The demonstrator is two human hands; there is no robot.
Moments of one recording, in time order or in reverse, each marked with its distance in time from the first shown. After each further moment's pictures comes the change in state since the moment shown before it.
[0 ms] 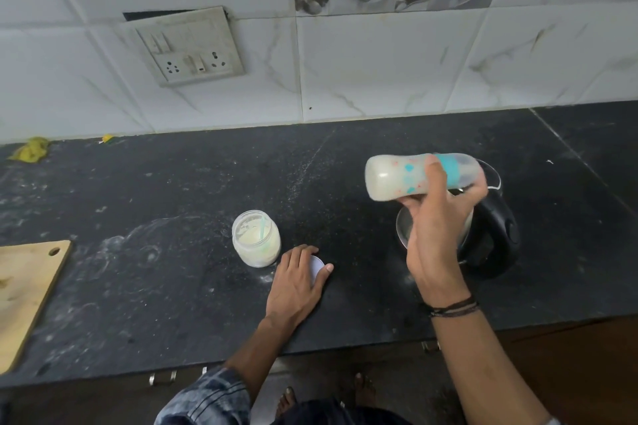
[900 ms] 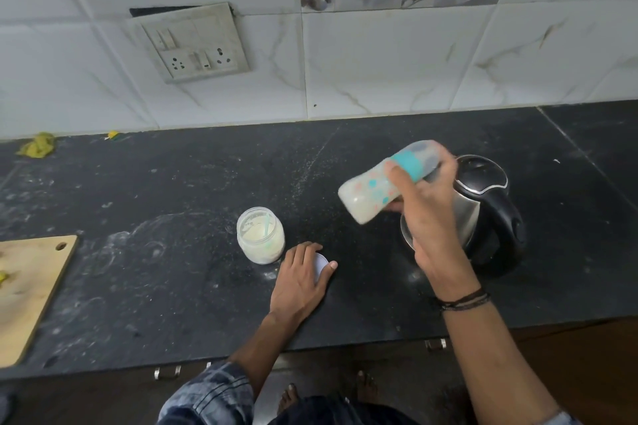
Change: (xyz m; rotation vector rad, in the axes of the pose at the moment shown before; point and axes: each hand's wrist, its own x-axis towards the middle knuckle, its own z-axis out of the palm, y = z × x) left_hand -0.001 0.000 -0.002 -0.015 0.014 0.009; right_hand -0.001 0.000 0.003 -0.215 -0.253 0.007
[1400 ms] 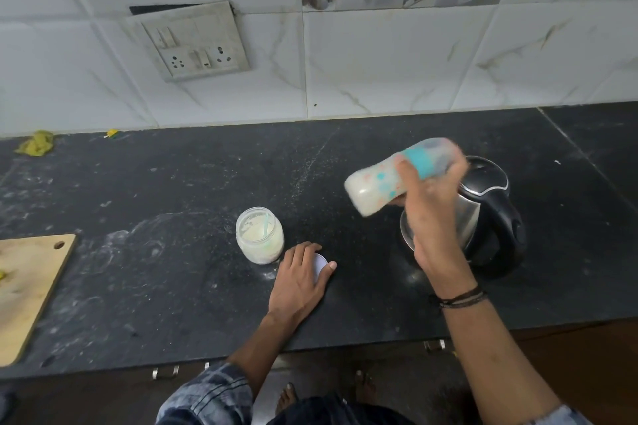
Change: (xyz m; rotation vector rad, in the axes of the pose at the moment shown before) left_hand 0.001 0.000 0.001 0.002 0.000 -0.003; right_hand 0.009 0.002 -0.001 -0.022 0.006 -0.025
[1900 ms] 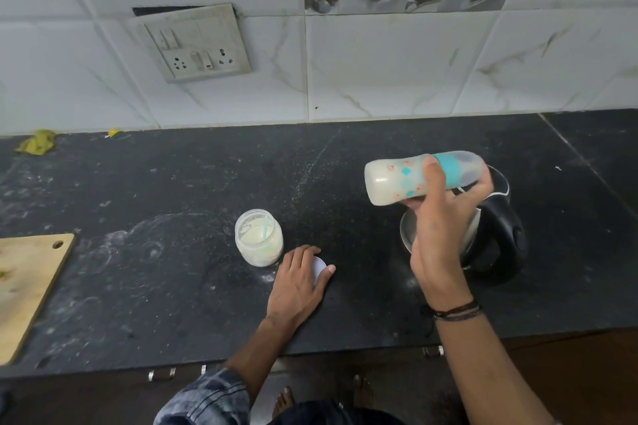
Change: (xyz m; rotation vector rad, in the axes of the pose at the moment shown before) left_hand -0.001 0.002 0.000 0.015 0.012 -0.004; right_hand -0.004 -0.001 -0.001 0.126 0.195 -0.017
